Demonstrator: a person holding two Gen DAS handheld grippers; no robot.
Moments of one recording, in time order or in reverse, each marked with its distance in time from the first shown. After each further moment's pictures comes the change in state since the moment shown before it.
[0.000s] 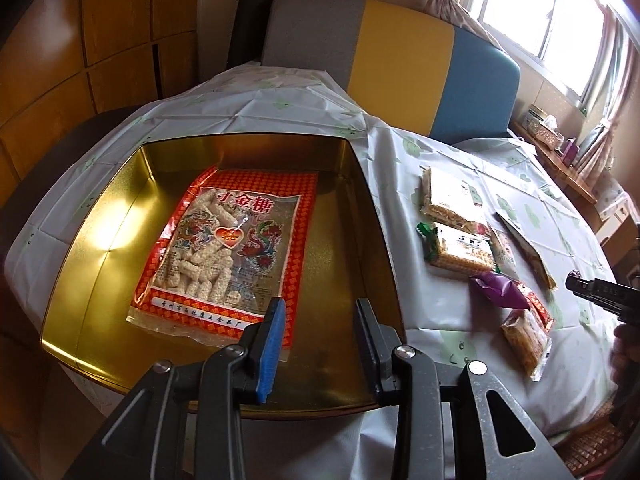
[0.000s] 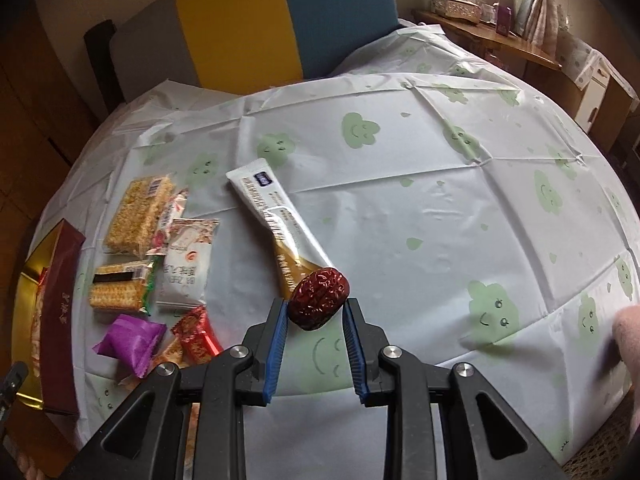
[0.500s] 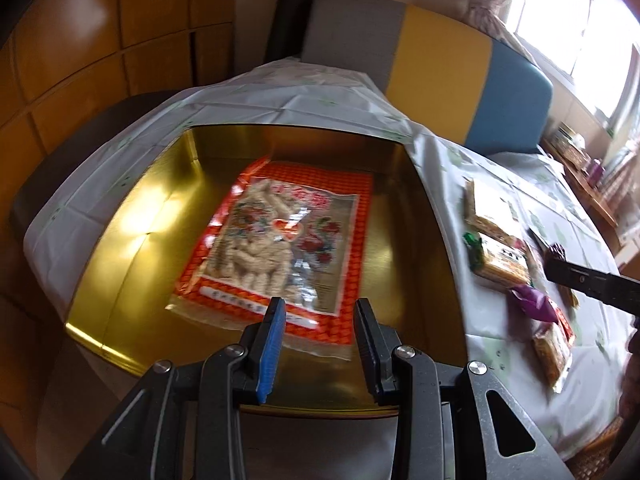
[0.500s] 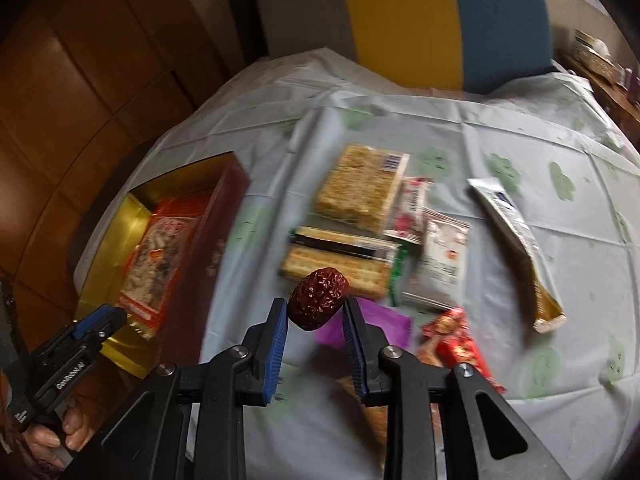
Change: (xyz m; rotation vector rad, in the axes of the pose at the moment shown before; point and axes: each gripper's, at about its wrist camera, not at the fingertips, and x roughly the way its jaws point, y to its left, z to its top) left arm 0.000 0.040 -0.003 -0.097 -0.004 0.077; right arm -0.012 0.171 -0.017 -0.320 0.046 0.323
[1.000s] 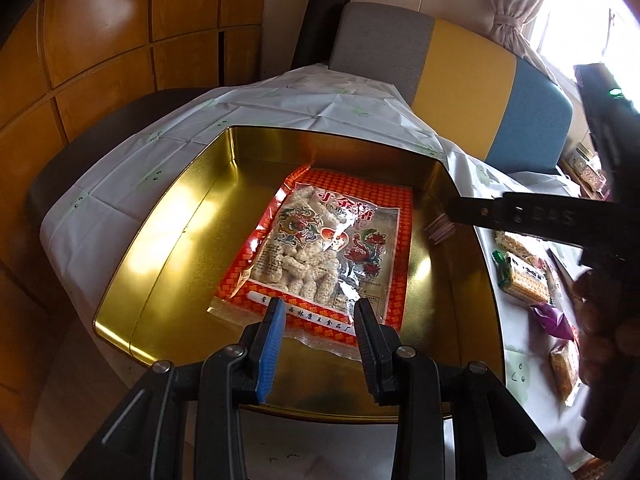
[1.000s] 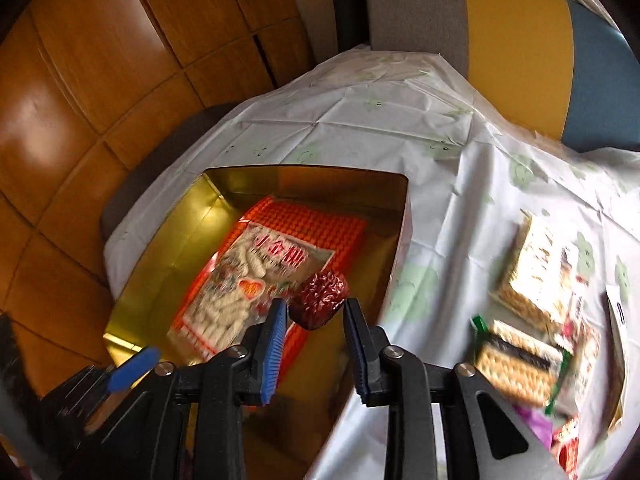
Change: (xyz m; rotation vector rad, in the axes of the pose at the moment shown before) left arm -0.002 0.029 0.001 -0.047 -0.029 0.041; right arm 0.078 0.126 0.052 -0.205 0.035 0.082
